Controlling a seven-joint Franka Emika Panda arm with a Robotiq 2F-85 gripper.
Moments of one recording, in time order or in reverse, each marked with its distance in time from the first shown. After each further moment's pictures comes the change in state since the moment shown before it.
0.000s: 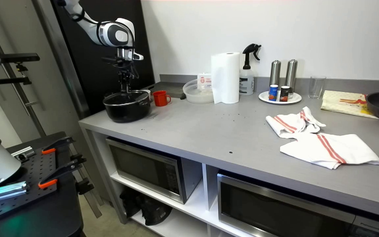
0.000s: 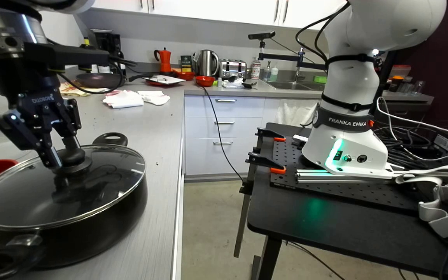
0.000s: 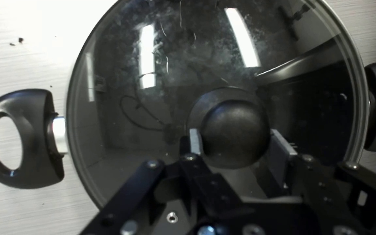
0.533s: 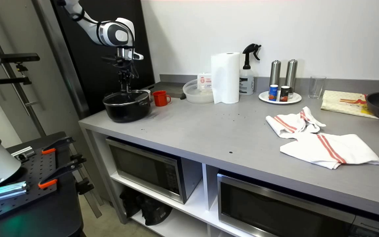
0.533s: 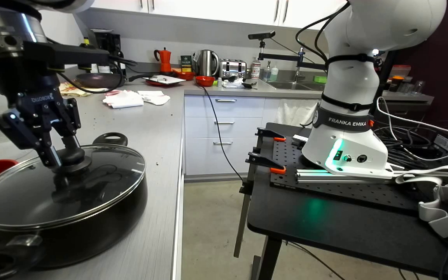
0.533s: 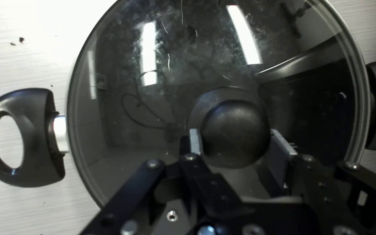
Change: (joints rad) arm 0.000 -0.002 0.000 0.000 0.000 0.000 0.001
